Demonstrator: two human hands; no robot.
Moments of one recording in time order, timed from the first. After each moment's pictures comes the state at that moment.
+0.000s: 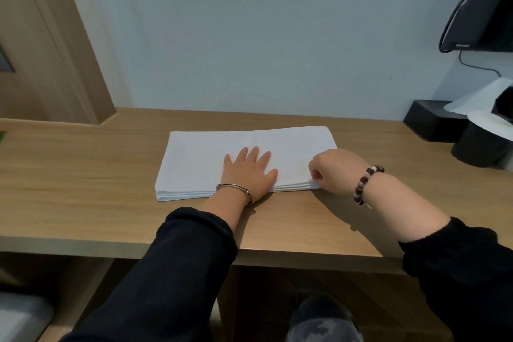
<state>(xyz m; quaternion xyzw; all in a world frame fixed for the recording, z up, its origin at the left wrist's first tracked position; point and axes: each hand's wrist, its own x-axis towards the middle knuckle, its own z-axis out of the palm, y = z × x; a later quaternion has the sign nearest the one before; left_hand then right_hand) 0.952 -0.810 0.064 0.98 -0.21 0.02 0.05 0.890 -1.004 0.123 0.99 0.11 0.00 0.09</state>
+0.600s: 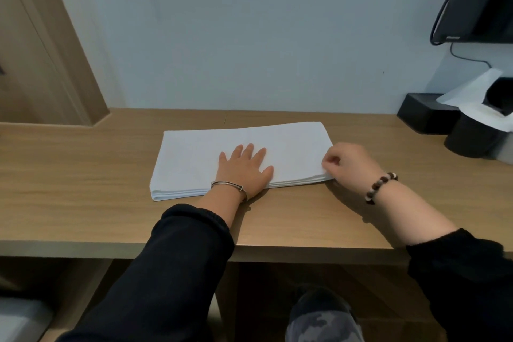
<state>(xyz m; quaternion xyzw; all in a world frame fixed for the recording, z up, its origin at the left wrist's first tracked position) 0.954 -0.809 0.061 0.97 -0.22 0.03 0.04 0.876 -1.036 0.106 0.98 -0.01 0.12 -0.16</state>
